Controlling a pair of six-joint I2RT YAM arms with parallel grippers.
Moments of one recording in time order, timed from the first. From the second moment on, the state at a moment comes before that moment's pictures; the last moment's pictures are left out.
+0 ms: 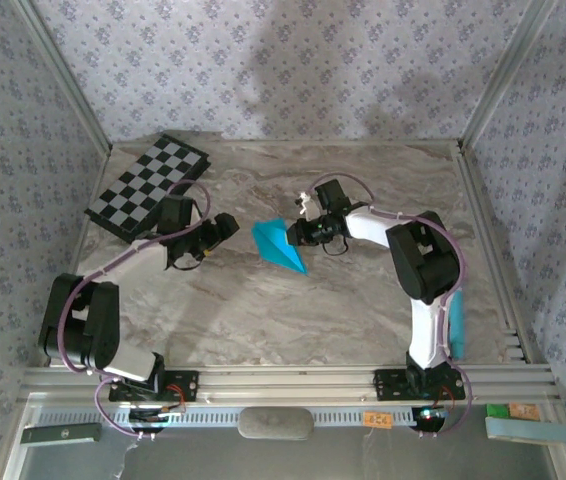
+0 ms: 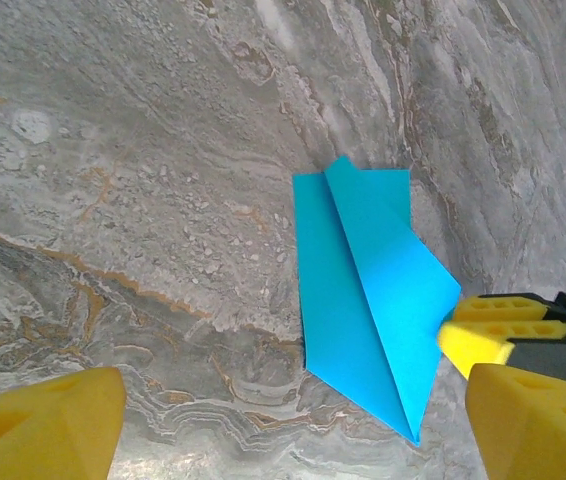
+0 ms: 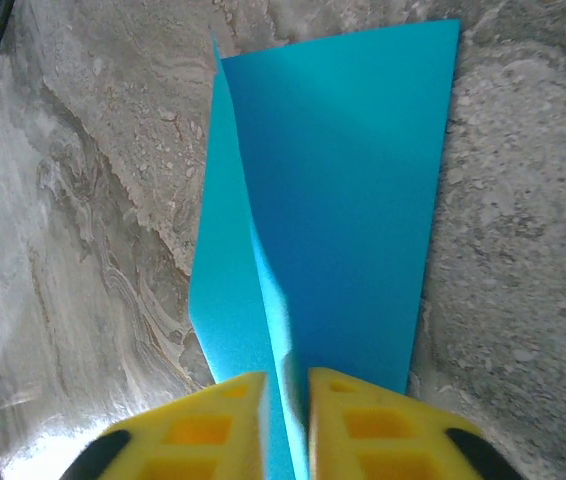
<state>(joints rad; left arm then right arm) -0.27 1.46 0.80 -0.16 0.36 -0.81 0.46 2.00 1.25 -0.23 -0.62 0.29</state>
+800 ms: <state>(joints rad) -0.40 1.47 0.83 0.24 0.67 -1.00 0.42 1.70 1.03 0.23 -0.79 0.69</state>
